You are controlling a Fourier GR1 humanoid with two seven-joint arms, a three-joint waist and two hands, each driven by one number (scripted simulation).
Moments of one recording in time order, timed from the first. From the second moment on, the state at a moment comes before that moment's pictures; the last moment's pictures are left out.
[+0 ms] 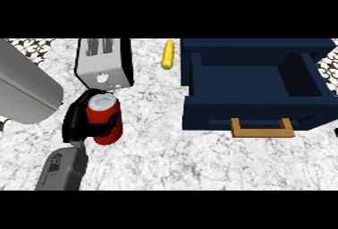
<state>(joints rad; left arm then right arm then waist) -0.29 0.04 0.22 -1.13 0.03 -0.07 -0.27 0.31 -0.02 -0.25 -2.21 -0.11 0.20 0.11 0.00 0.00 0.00</state>
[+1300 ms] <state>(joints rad) -0.88 0.00 -0.17 -1.25 0.00 0.39 0.25 0.29 -0.03 -0.29 -2.21 -0.13 0.21 0.12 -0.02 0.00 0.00</state>
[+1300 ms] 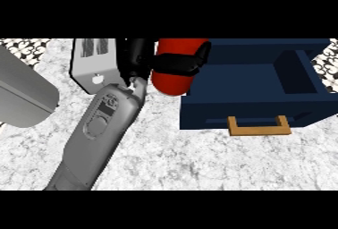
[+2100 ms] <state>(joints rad) -1.30 0.00 -0.24 -0.85 0.17 0.53 0.26 0.27 -0.01 -0.27 -2.18 -0.09 0.21 0.11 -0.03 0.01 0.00</state>
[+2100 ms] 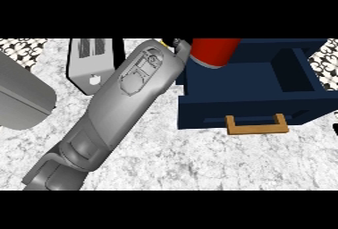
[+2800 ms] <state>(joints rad) -1.47 0.00 -0.36 -0.56 0.36 0.57 0.14 0.19 -0.03 -0.26 -2.14 -0.08 0.21 0.11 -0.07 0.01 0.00</state>
